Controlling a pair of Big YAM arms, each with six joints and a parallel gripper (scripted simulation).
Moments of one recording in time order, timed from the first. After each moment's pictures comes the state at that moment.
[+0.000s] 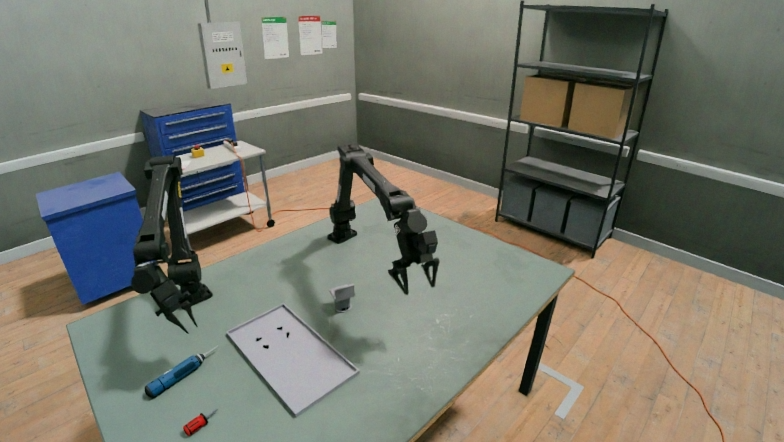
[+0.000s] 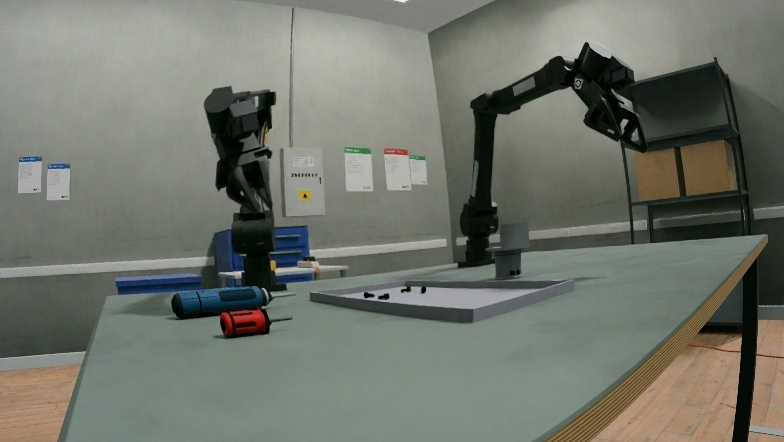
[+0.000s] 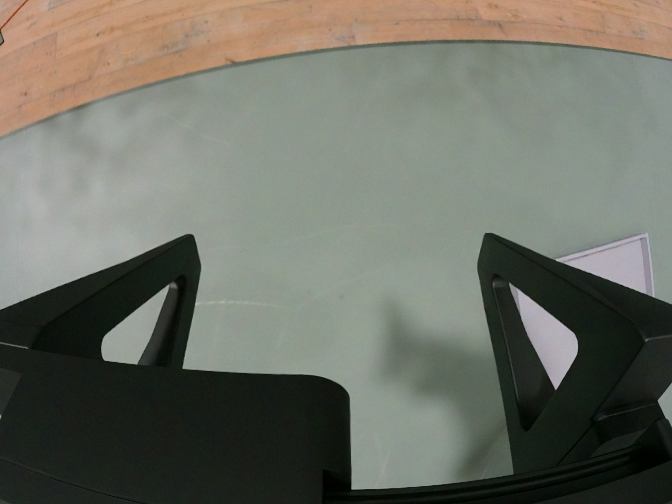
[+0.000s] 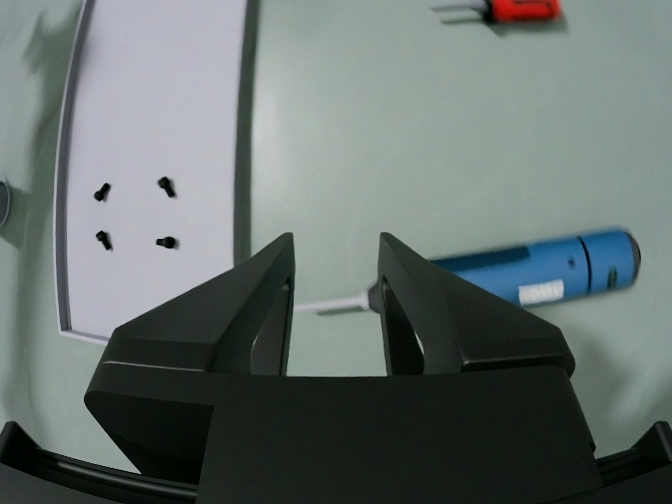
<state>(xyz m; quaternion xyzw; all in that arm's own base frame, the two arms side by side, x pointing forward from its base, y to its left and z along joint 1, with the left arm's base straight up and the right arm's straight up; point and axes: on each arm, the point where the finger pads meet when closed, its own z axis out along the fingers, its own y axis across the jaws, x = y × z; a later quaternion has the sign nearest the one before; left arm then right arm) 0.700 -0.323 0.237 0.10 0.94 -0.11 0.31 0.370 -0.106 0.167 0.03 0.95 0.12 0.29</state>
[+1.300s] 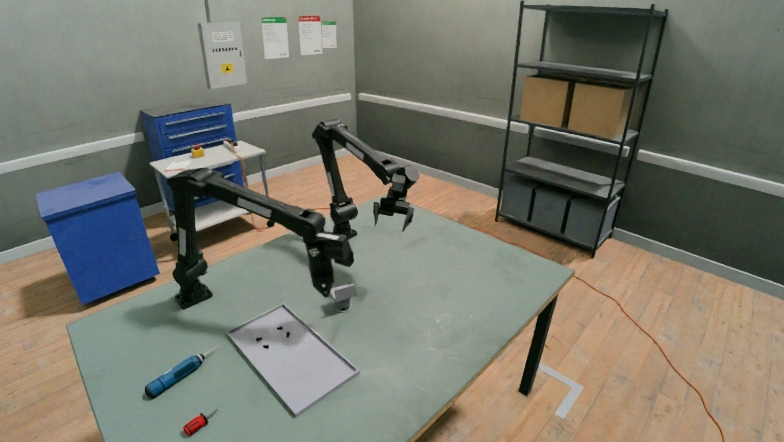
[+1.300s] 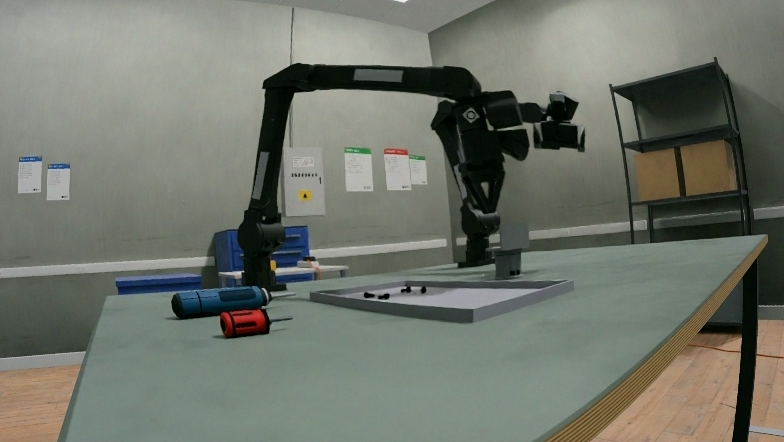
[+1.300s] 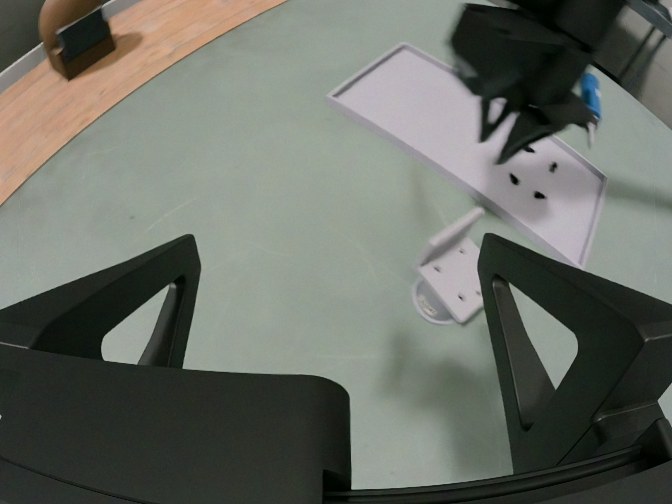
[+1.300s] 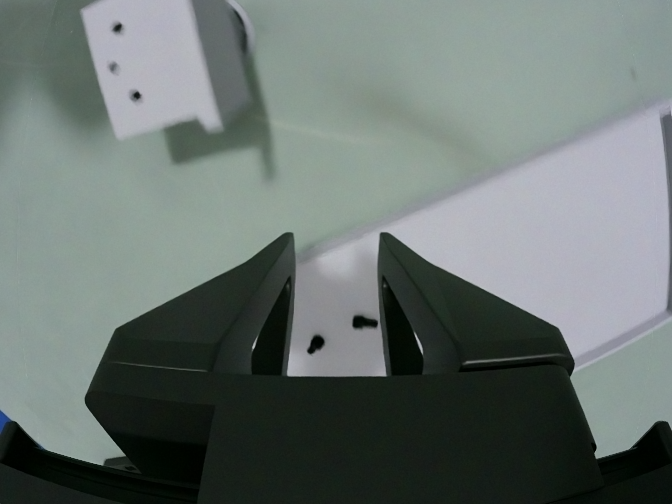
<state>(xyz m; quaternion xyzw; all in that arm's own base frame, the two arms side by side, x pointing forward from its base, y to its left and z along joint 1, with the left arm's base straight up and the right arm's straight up) 0.449 -0.175 0.285 0.38 0.76 -0.31 0.43 0.467 0.290 0.140 -0.52 0.85 0.03 0.03</state>
